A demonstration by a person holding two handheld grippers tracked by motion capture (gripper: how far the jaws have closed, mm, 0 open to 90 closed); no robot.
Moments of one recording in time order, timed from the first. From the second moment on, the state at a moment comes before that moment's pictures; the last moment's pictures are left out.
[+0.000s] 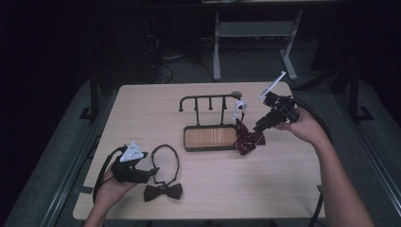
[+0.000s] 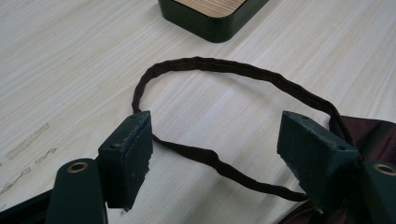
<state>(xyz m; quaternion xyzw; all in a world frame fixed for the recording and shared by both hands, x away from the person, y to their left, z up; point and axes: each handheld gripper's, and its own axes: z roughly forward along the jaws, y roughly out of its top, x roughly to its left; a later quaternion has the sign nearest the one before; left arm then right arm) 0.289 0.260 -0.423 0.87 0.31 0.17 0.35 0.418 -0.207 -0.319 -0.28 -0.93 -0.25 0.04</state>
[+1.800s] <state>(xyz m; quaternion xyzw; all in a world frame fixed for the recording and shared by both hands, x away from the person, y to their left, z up) 0.290 0.260 -0.425 0.87 0.31 0.16 0.35 0.356 -0.221 -0.397 -0.28 -0.92 -0.28 0.07</state>
